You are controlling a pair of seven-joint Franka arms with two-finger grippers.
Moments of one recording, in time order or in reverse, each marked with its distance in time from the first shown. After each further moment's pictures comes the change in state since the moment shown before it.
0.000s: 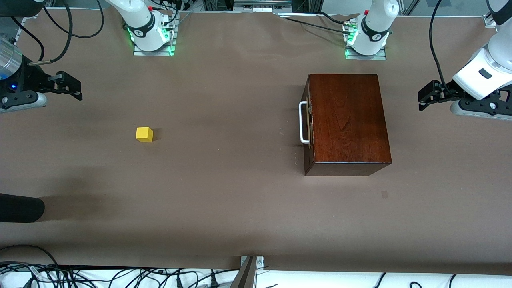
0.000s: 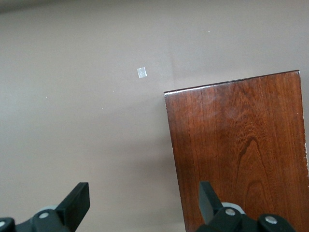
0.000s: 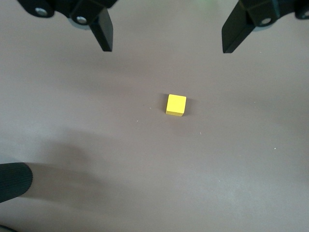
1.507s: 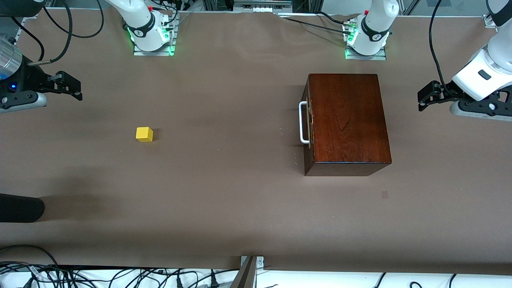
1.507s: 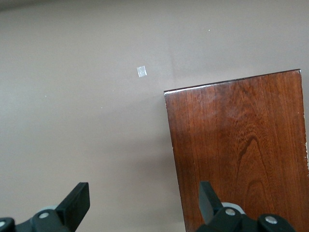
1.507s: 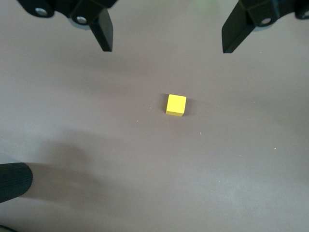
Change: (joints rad) left arm 0.000 0.003 0.000 0.000 -0.001 -0.007 0.000; right arm 0.000 0.000 0.000 0.000 0.000 0.000 0.000
